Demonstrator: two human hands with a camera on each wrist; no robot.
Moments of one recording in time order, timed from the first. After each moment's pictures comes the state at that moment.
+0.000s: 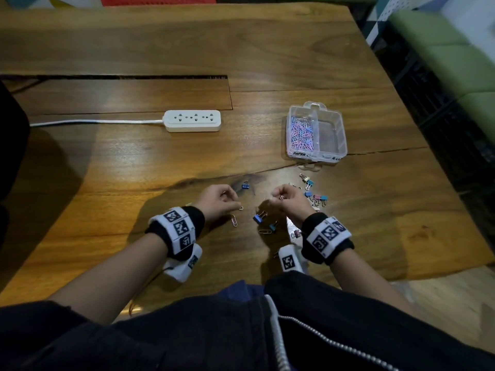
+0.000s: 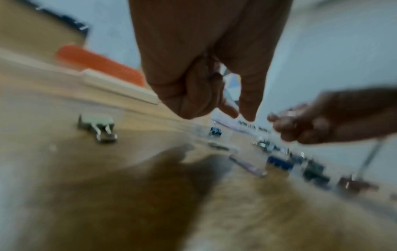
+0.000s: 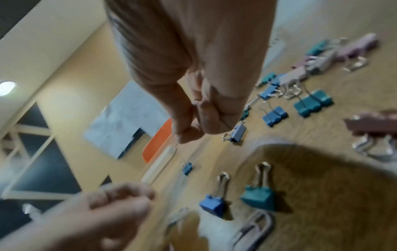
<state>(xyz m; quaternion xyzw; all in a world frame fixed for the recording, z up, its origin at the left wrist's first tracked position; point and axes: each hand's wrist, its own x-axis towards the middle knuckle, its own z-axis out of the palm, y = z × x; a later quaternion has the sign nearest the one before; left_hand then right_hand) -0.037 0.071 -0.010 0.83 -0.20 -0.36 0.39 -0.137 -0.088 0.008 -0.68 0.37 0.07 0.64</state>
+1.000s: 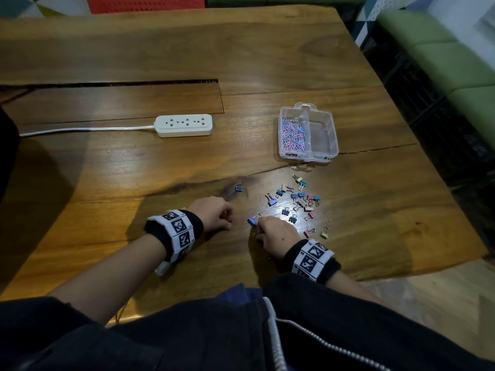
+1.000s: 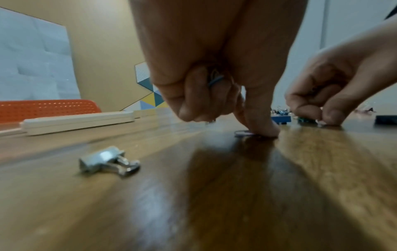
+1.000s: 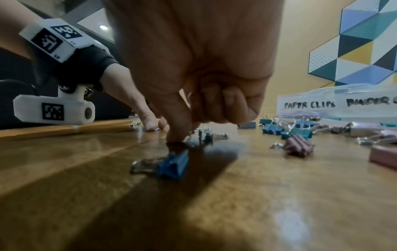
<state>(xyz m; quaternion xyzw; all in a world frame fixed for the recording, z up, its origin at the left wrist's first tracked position) -0.038 0.064 -0.008 0.85 -0.43 -0.32 0.03 -0.170 -0.057 -0.006 -0.94 0.16 0.21 0.20</state>
